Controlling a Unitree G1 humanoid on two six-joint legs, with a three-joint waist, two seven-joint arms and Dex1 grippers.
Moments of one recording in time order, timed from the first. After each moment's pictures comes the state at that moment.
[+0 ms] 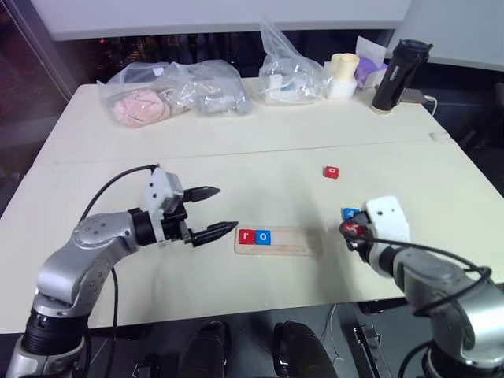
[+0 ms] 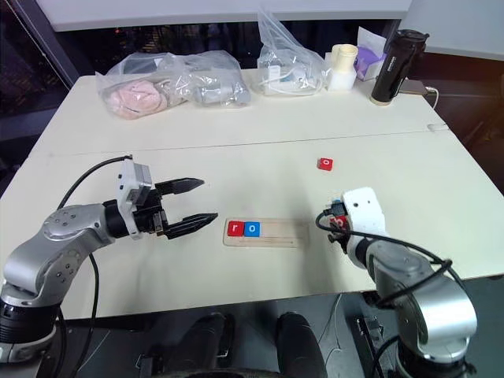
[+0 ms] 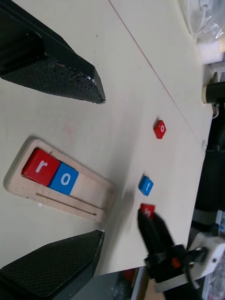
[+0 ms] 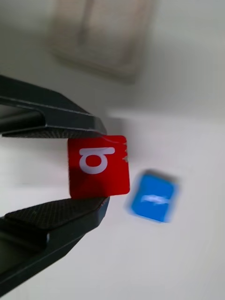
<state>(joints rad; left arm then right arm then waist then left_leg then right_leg) -0.23 0.65 0.08 -0.45 -0.63 0.60 -0.87 -0.10 -0.37 -0.21 -0.91 0.35 1.61 0.04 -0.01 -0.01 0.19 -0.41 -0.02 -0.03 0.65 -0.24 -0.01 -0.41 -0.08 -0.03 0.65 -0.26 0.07</state>
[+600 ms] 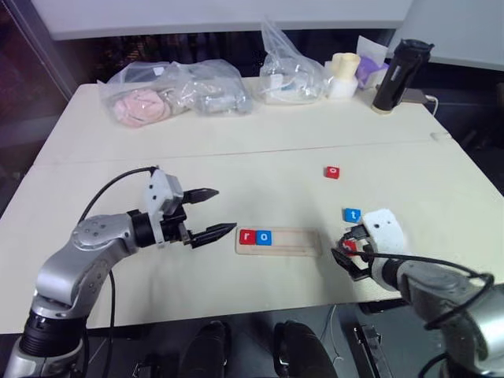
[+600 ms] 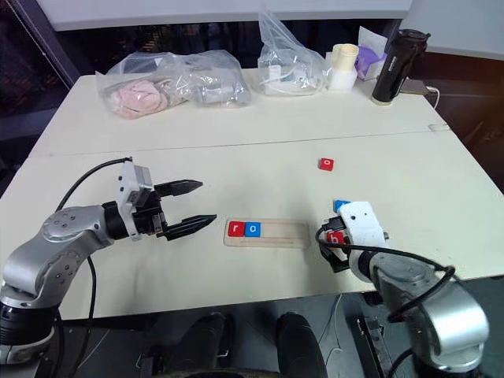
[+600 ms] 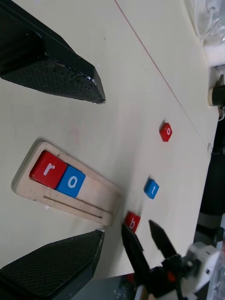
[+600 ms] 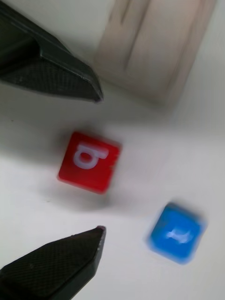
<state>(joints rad) -0.22 0.66 0.08 -0.45 -0.62 0.60 -0.86 -0.19 -0.73 -0.22 -0.88 0.59 1.60 0.32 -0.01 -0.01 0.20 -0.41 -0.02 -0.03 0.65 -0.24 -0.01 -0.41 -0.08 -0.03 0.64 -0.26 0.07</state>
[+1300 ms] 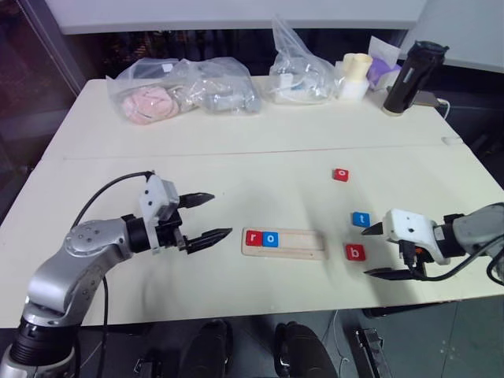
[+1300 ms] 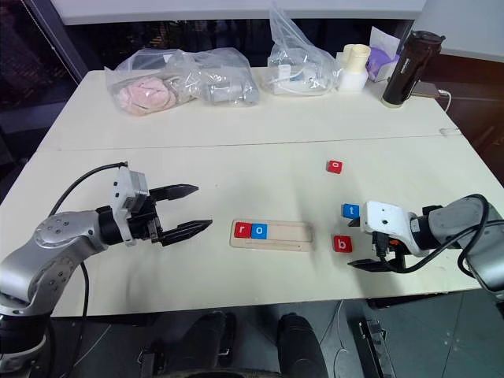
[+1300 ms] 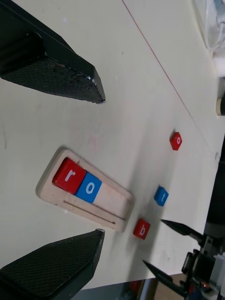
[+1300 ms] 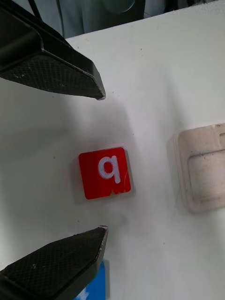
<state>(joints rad) -0.17 0.69 0.10 -0.49 -0.63 0.59 -0.86 -0.15 -1.15 0.04 -0.15 0.26 0.28 1.29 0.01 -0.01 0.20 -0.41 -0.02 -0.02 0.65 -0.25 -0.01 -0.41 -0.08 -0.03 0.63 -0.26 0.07</state>
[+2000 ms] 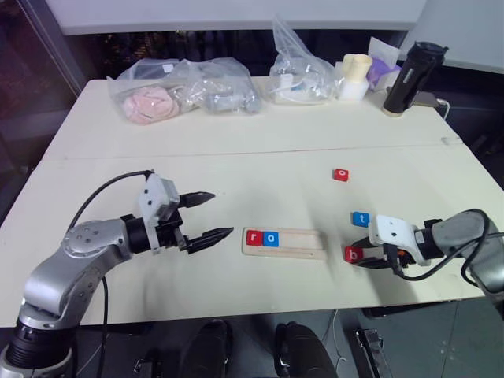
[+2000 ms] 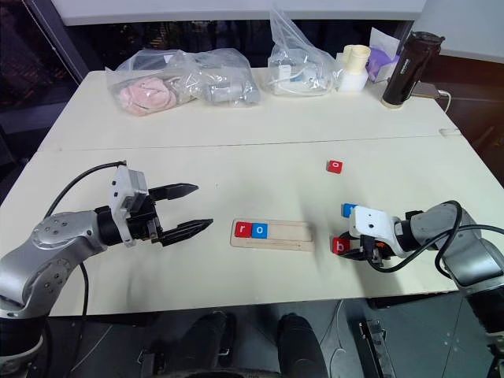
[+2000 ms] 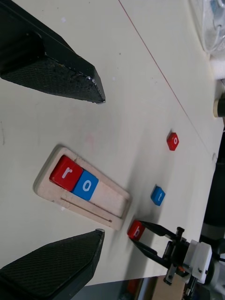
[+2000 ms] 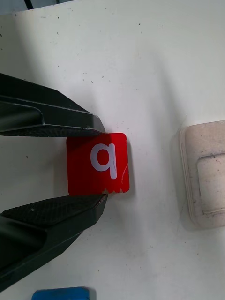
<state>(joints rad) -0.17 0.70 0.10 -0.51 -0.66 0.61 -0.82 -0.22 -1.05 0.10 -0.01 0.15 0.20 1.28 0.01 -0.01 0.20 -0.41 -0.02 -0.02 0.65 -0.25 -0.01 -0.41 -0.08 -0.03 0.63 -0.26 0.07</state>
